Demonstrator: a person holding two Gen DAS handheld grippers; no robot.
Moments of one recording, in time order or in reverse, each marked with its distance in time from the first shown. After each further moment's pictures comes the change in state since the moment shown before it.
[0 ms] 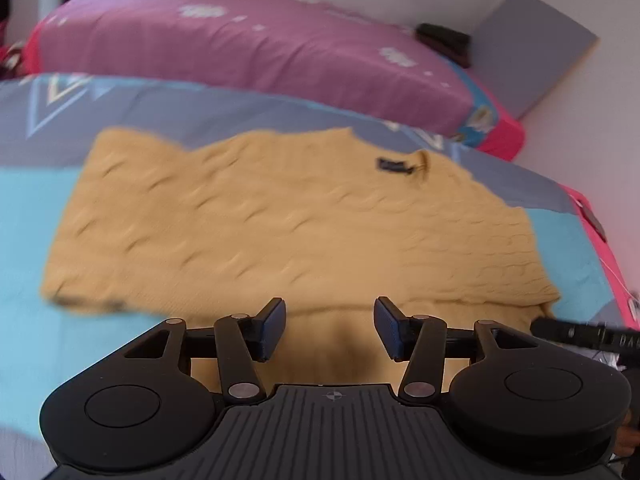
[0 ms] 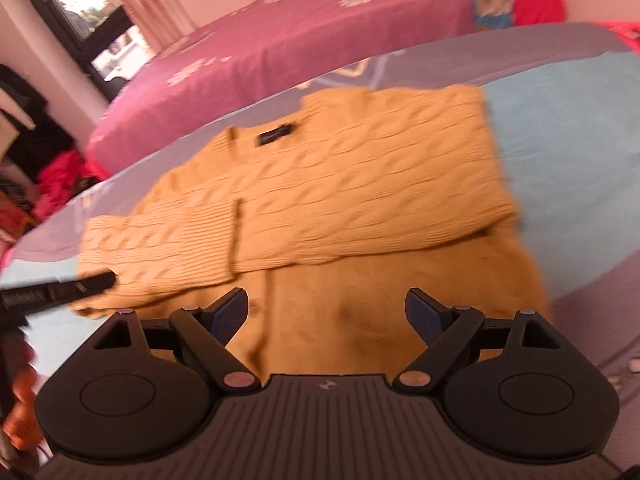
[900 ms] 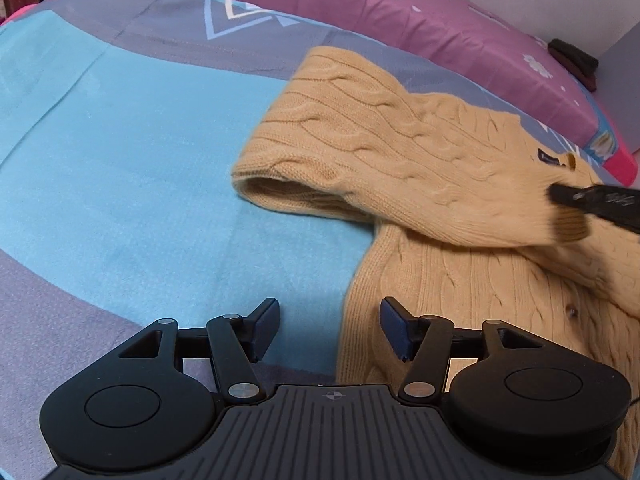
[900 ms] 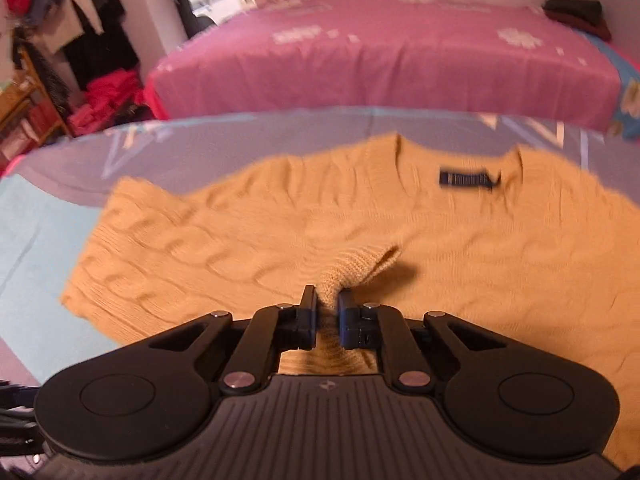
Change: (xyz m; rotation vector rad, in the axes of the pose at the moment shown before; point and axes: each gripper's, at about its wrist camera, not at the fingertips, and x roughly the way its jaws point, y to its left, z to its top) left arm -0.024 0.077 -0.046 -0.204 0.028 0.281; right arm 0.093 0.130 0.044 -0.375 -0.082 0.033
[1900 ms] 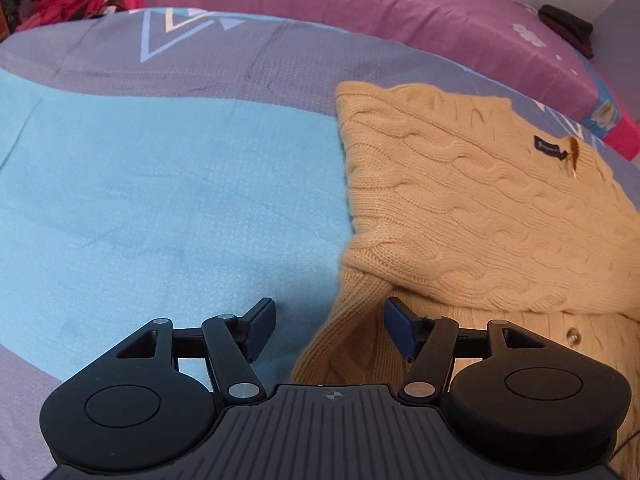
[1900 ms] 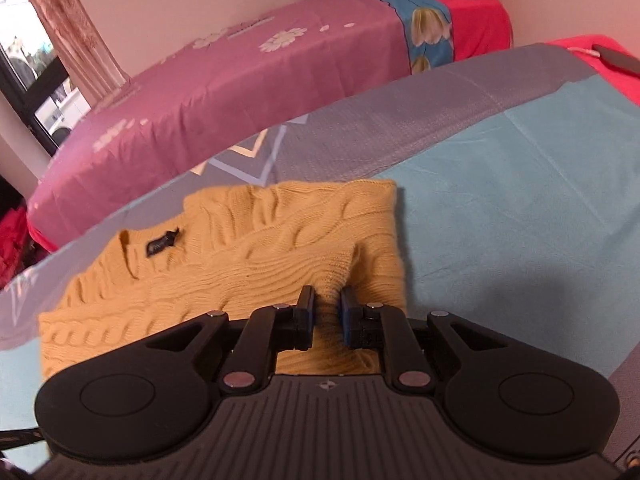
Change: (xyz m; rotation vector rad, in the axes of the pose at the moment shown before) left arm 0.033 -0.040 0.034 0.104 0.055 0.024; right arm -0.080 -0.213 -0.037 0.417 -0.029 -0.288
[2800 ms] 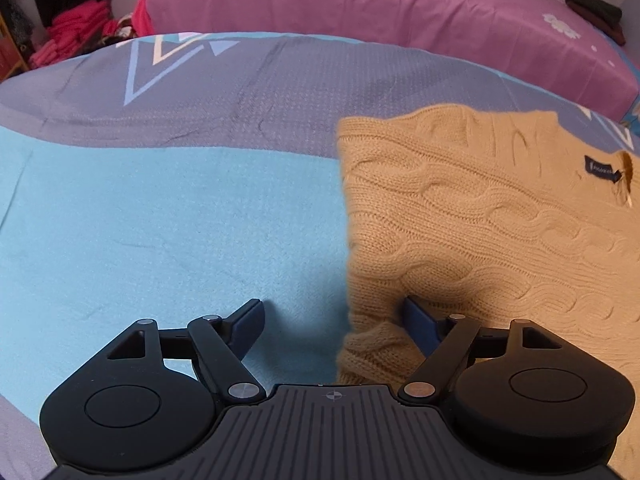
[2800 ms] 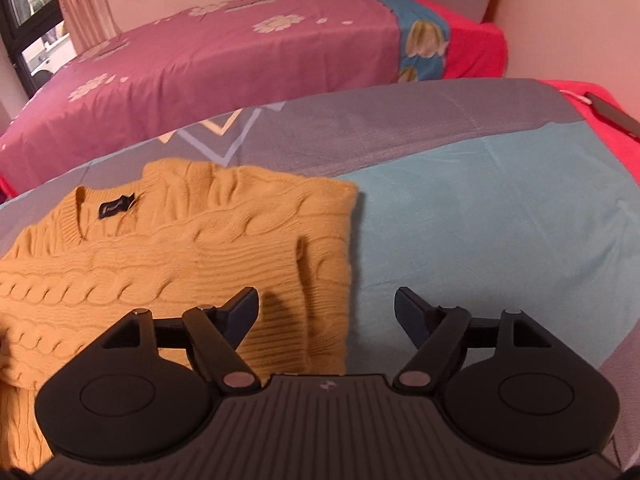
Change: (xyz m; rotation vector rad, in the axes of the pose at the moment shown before) left arm 0.051 -0.030 0.049 0.033 0.004 0.160; right arm 0.021 -0.006 -0.003 -0.151 0.089 -0.096
